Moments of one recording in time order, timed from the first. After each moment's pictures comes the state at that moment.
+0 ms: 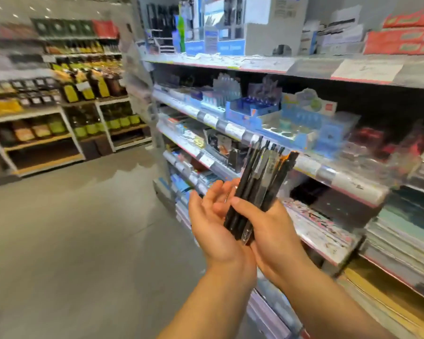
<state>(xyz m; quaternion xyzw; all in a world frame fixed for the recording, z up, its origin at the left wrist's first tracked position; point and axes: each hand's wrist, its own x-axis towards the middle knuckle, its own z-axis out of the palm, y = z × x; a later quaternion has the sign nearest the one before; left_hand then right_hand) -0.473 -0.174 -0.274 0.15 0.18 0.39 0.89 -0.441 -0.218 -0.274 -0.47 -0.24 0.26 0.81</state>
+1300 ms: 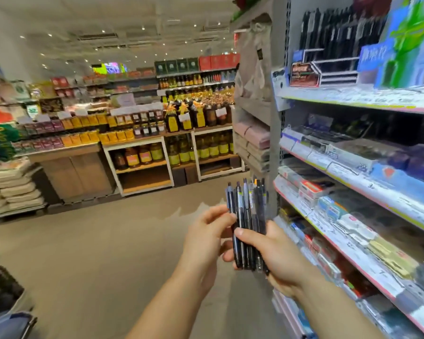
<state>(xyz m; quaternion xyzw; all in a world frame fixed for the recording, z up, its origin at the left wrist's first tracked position) -0.415 0.442 -0.253 0.51 0.34 0.40 0.68 -0.310 0.380 -0.277 -0.45 -0.37 0.49 0.65</state>
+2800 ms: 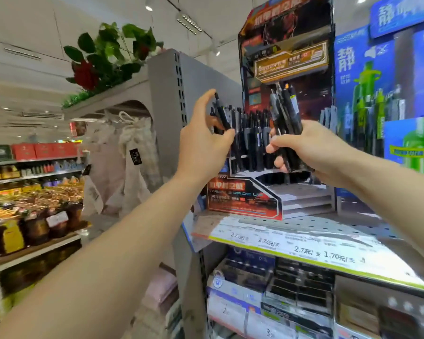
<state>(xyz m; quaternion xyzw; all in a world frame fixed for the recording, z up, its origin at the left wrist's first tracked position) 0.046 0.781 0.015 0.74 -0.14 0.54 0.38 0.077 0.585 0.013 -0.69 -0.31 -0.10 0.64</state>
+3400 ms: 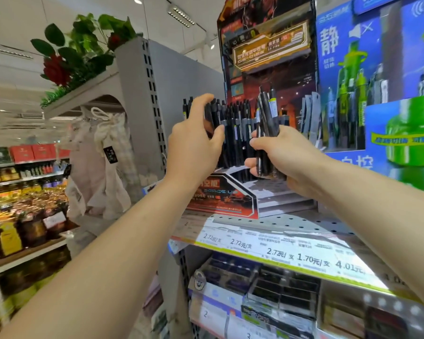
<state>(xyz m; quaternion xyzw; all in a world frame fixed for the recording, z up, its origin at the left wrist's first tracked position) 0.074 0.757 0.004 0.77 -0.11 0.59 0.20 0.093 0.590 -0.009 -0.65 -0.23 -0.08 0.72</state>
